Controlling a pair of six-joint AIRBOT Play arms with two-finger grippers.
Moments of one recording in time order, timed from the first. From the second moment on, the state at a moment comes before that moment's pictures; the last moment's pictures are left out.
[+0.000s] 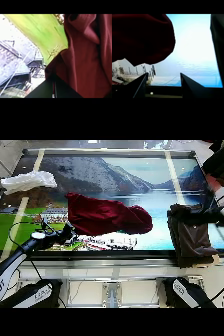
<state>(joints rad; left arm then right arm) 0.06 -1.17 0.38 0.46 -0.49 -1.36 -0.33 -0.95 0.84 -1.04 1.21 1.41</state>
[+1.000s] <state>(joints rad) 0.06 -1.17 0.38 0.46 -0.46 -1.36 -0.18 -1.27 0.43 -0.15 0.74 0.93</state>
